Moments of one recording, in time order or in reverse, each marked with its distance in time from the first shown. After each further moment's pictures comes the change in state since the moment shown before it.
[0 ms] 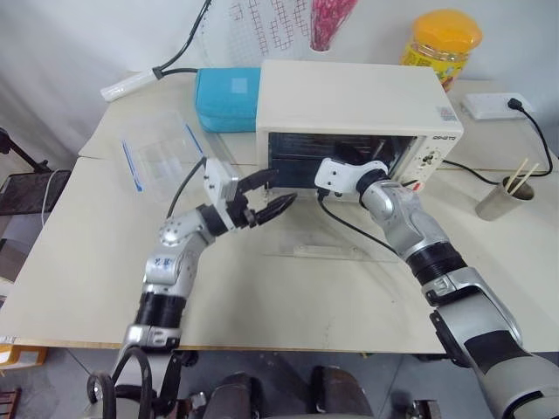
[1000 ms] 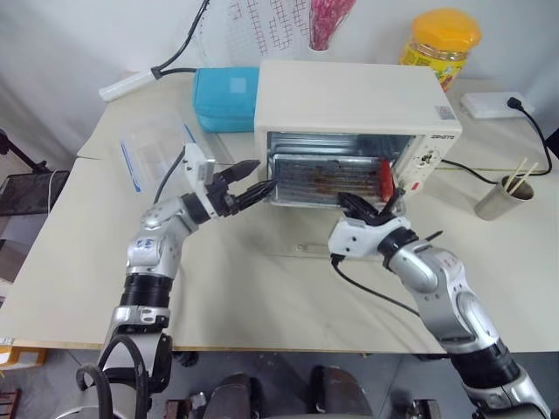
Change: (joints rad) left arm -0.003 0.093 0.077 0.054 -0.087 0.143 -0.097; right arm 0.665 -0.115 -0.133 -0.989 -0.012 0.177 0.339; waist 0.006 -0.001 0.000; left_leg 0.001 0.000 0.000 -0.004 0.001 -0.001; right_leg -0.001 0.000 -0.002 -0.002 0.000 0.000
